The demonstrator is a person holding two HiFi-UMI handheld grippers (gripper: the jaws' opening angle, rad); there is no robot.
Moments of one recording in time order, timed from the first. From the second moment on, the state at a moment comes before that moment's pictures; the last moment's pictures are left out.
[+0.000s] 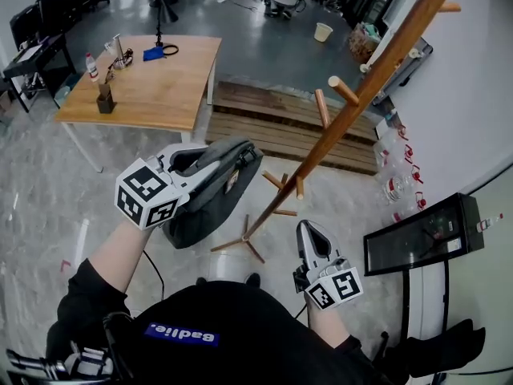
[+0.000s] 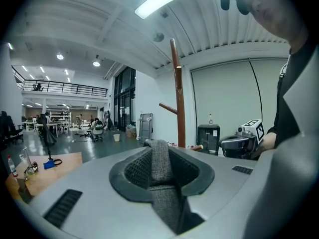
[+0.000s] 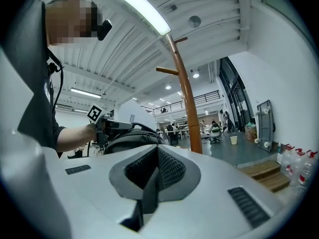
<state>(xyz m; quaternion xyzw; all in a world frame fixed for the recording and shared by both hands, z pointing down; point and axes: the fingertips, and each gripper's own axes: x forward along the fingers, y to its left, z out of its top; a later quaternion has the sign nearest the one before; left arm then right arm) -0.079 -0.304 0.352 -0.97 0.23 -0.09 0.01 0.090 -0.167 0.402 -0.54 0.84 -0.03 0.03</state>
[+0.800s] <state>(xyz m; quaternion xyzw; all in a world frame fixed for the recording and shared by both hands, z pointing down) 0.008 -0.410 0.282 -0.97 0.22 -0.12 0.04 0.152 -0.257 0.360 -0.48 0.87 0.00 0.07</state>
